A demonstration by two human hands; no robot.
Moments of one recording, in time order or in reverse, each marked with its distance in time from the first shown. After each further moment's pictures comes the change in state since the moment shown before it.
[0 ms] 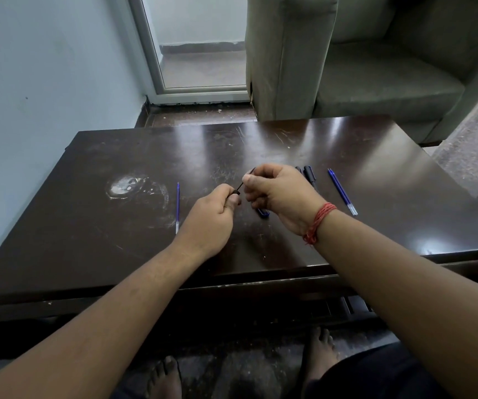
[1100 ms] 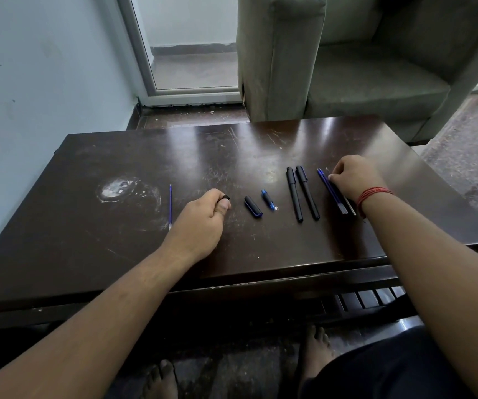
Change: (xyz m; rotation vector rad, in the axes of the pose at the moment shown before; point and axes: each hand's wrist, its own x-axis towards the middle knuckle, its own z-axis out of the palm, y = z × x) left_hand -0.003 0.000 -0.006 0.086 -0.048 -0.046; right_hand 0.051 0.031 -0.163 -1.139 0.471 0.086
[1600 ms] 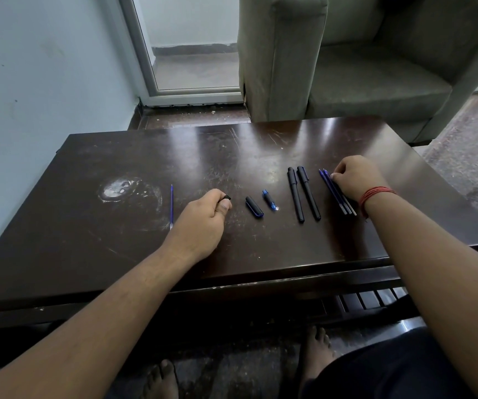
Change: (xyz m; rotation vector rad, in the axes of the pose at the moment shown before) left_hand 0.000 0.000 -0.001 0.001 0.009 0.004; right_hand -0.002 -0.002 -0.004 0.005 -0.014 -0.004
